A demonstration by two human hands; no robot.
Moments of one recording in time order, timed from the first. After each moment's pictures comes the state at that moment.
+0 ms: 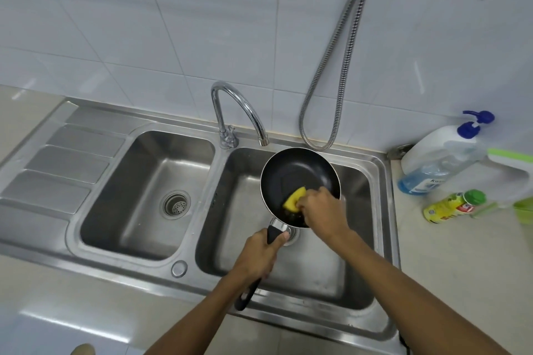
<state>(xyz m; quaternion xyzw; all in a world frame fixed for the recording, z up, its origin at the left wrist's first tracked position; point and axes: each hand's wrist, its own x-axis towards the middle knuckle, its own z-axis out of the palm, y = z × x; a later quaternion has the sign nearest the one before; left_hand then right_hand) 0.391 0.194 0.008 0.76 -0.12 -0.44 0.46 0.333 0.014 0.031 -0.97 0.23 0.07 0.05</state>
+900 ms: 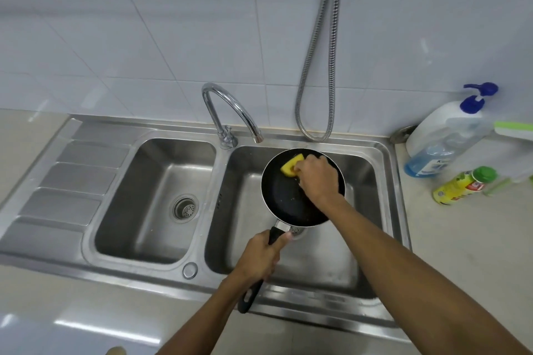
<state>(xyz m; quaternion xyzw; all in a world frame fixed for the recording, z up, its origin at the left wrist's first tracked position) 0.392 0.205 0.010 0.75 -0.13 -0.47 0.44 0.384 -0.011 0.036 -0.95 0.30 0.01 0.08</state>
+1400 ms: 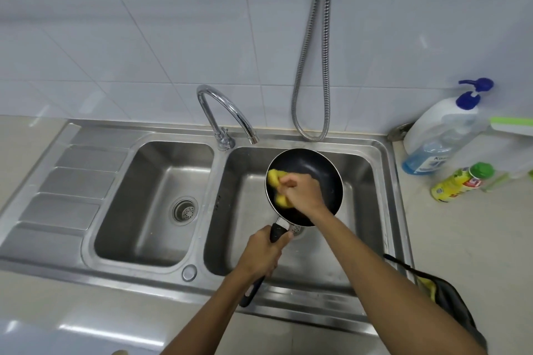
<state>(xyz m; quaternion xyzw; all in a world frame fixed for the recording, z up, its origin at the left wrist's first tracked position) 0.393 0.194 0.014 0.77 -0.16 -0.46 0.42 0.378 0.024 0.022 -0.77 0.41 -0.04 0.49</state>
